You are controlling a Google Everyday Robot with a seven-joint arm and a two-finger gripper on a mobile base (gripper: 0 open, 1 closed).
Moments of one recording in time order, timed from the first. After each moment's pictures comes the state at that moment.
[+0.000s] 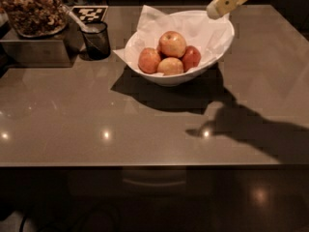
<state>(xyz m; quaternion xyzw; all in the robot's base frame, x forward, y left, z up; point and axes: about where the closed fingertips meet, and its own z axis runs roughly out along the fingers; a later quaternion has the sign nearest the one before) 0.600 -0.145 1.084 -0.52 0.73 0.15 0.42</state>
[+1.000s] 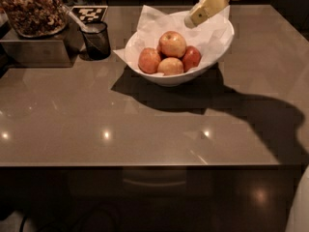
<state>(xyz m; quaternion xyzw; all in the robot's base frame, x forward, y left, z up) 0.664 -0.115 1.038 -0.52 0.72 0.17 0.42</state>
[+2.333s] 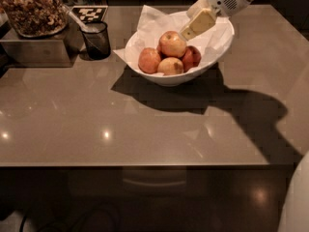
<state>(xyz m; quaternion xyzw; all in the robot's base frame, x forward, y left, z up) 0.668 -0.109 0.986 -0.55 0.74 0.15 0.37</state>
